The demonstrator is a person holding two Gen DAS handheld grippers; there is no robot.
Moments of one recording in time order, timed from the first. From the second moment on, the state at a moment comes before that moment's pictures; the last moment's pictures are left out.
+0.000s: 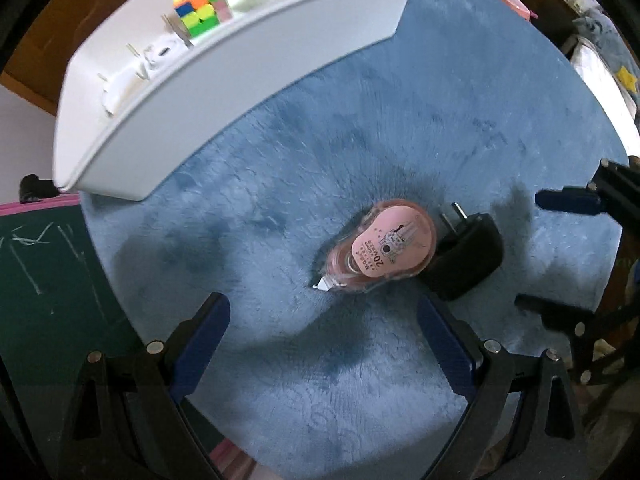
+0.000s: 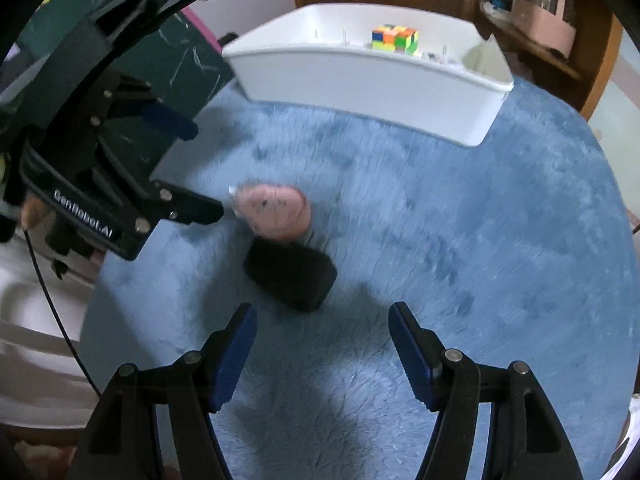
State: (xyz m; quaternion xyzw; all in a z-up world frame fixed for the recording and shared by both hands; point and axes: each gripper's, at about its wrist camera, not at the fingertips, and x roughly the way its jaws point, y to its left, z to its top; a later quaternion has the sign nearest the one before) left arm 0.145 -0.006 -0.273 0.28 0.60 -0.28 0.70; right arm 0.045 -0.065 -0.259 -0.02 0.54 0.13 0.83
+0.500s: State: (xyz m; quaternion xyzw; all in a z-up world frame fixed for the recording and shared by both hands) left arm 0.140 -0.030 -0.302 0.33 0.60 -0.35 0.64; right arm 0.041 -0.039 -0.283 0.09 0.51 0.04 0.86
